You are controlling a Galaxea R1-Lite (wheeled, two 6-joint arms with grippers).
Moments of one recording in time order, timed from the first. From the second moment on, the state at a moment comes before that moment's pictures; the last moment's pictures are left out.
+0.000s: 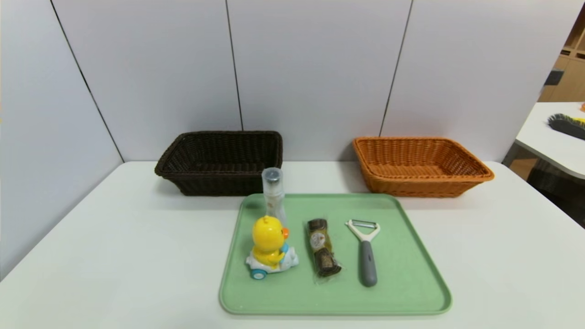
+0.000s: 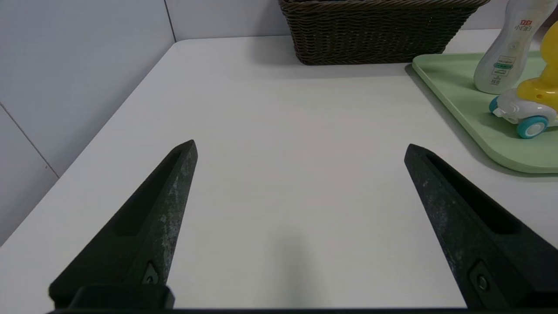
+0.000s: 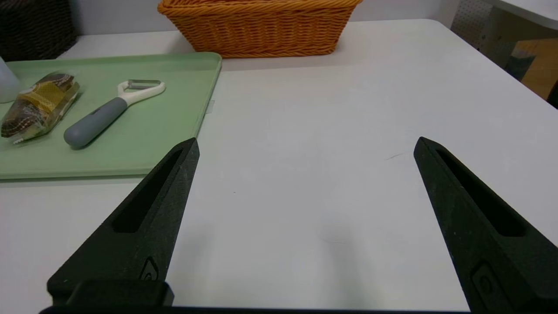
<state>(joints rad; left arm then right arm) 0.00 0.00 0.00 -0.08 0.00 0.01 0.00 0.00 0.00 0.00 -0.02 0.03</state>
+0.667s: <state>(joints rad) 0.00 0.00 0.00 -0.07 0.00 0.02 0.00 0.00 0.00 0.00 -0.02 0.03</state>
